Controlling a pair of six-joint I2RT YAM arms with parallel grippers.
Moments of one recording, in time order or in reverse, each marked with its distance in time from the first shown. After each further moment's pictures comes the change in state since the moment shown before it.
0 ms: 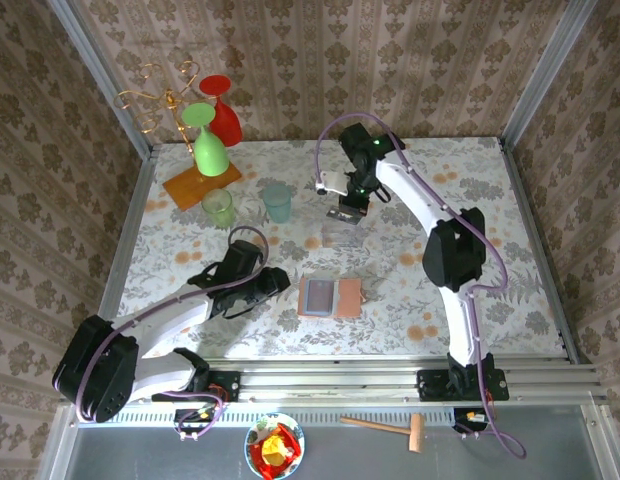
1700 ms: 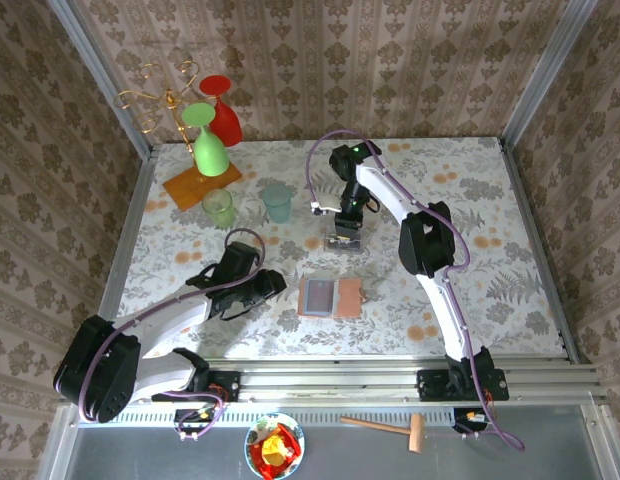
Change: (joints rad) left arm 0.032 0.002 -0.022 -0.006 0.015 0.003; right arm 0.008 0.291 0.221 -0.255 -0.084 -0.082
